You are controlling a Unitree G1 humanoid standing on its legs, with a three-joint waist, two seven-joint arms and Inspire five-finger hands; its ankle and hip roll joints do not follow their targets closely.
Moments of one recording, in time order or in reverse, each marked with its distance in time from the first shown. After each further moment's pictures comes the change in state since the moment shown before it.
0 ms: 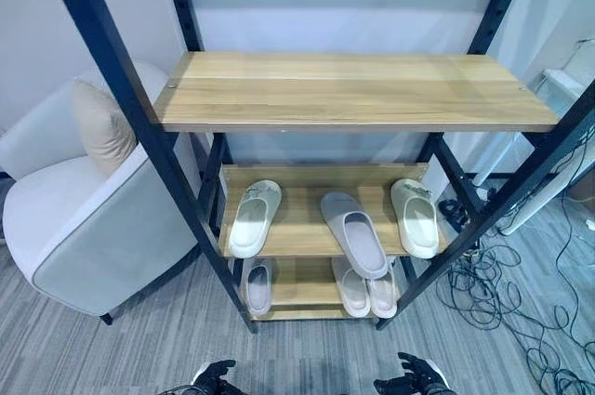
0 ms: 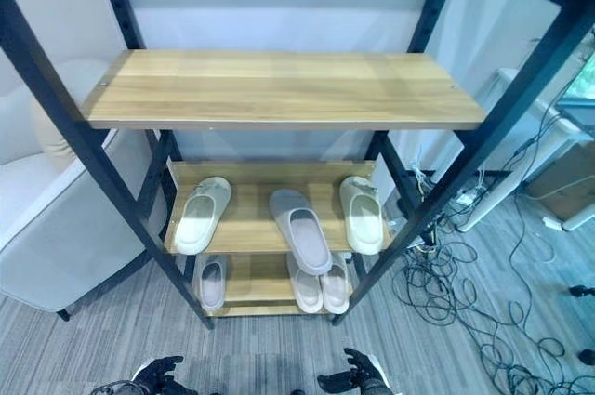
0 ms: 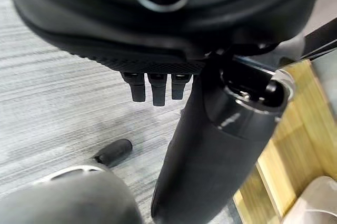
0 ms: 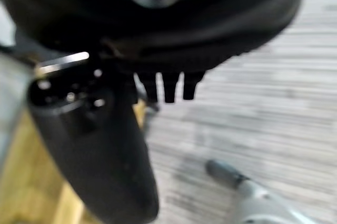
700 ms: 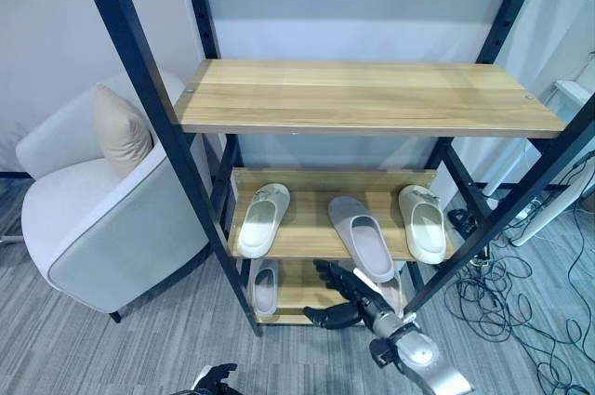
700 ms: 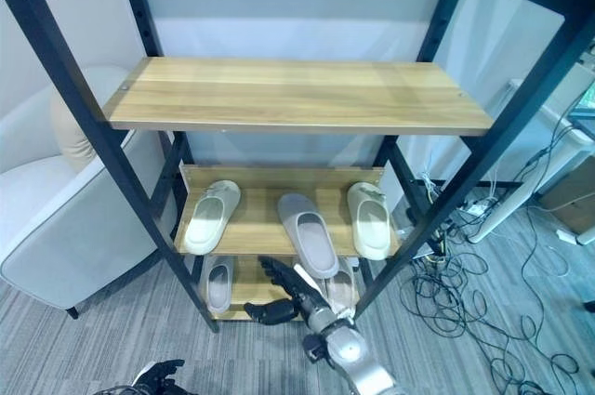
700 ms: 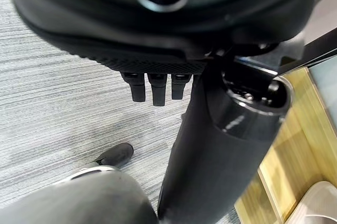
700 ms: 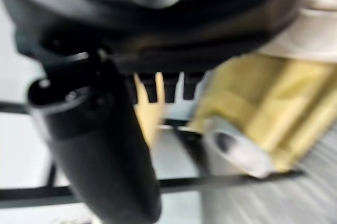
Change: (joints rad) left arm 0.043 -0.011 0.013 -0.035 0.032 -0.001 0.008; right arm -0.008 -0.156 0.152 -0.855 0.092 -0.028 0.153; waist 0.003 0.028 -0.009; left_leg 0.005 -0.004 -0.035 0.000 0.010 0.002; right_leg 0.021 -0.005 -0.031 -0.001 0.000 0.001
